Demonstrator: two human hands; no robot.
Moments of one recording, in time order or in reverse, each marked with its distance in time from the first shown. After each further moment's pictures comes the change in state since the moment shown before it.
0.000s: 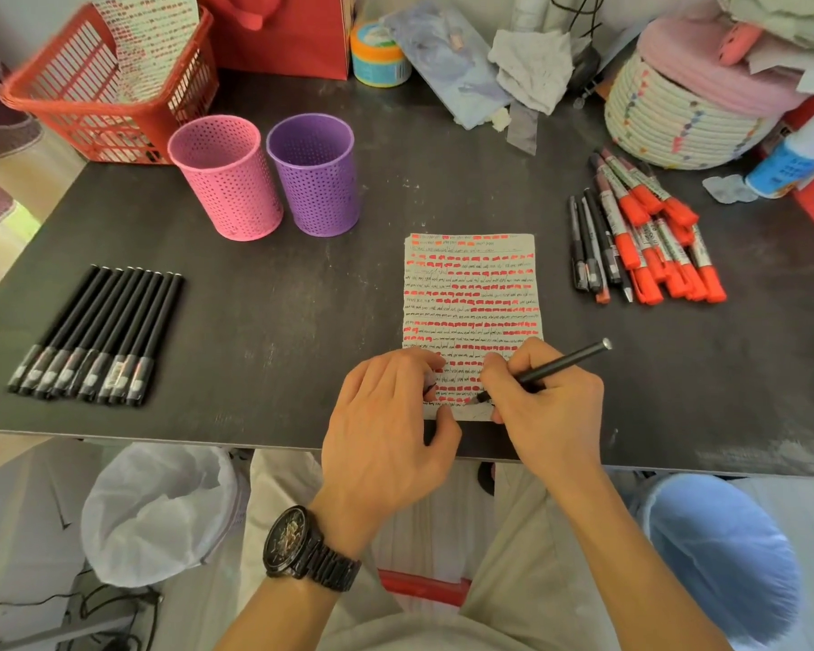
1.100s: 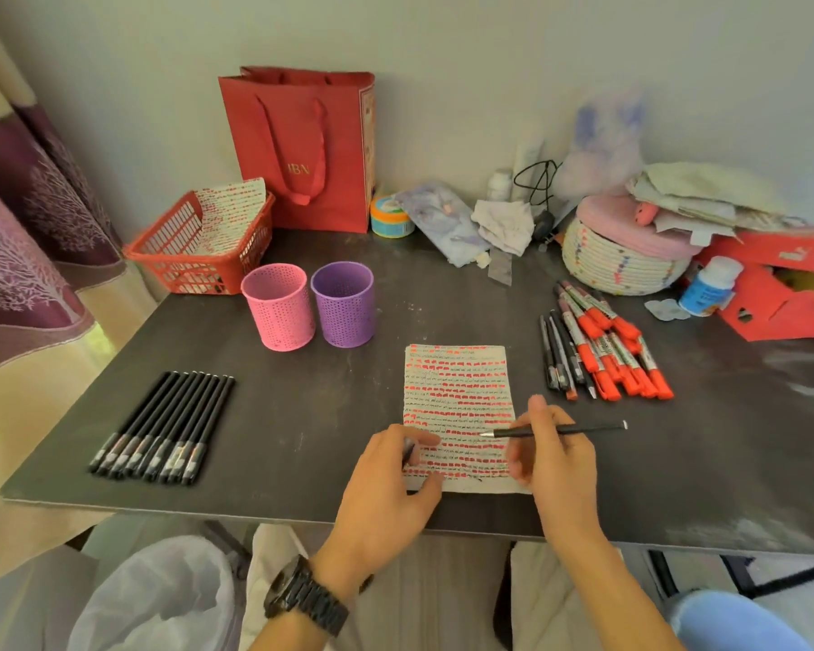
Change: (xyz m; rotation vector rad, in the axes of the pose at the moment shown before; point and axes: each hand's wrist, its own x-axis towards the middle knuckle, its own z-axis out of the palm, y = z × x) left_hand 0.007 -0.006 -0.021 -0.326 -0.172 -0.186; right_hand 0.007 -0.019 -0.022 0.432 0.027 0.190
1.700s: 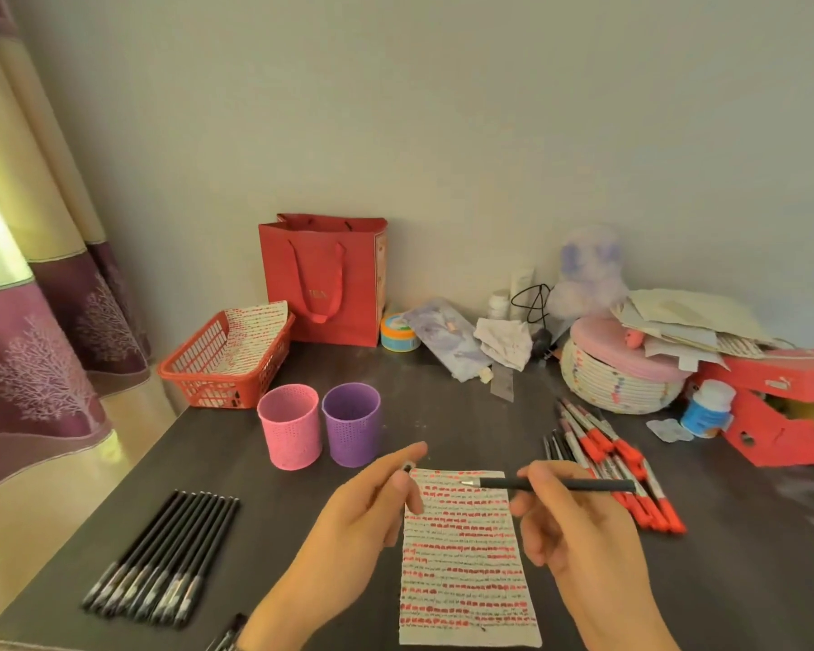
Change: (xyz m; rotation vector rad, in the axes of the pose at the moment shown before) left_hand 0.042 0.073 -0.092 -0.438 -0.030 0.105; right_hand 0.015 -0.100 0.007 0.309 -0.220 -0.083
